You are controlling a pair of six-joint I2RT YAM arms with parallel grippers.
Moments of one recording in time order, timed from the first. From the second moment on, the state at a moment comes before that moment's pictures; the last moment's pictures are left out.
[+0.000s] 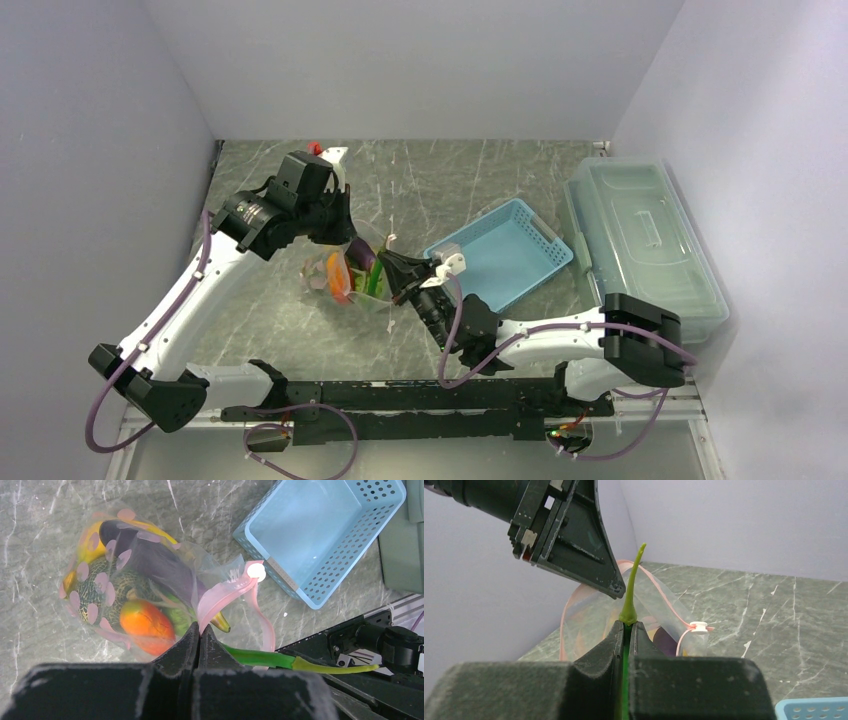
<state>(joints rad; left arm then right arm) -0.58 1.25 1.50 -1.03 0.00 -0.44 1.35 1.41 0.63 1.17 0.68 0.04</state>
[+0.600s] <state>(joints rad) -0.58 1.25 1.50 -1.03 0.00 -0.44 1.36 1.51 0.67 1.25 0.70 0.03</state>
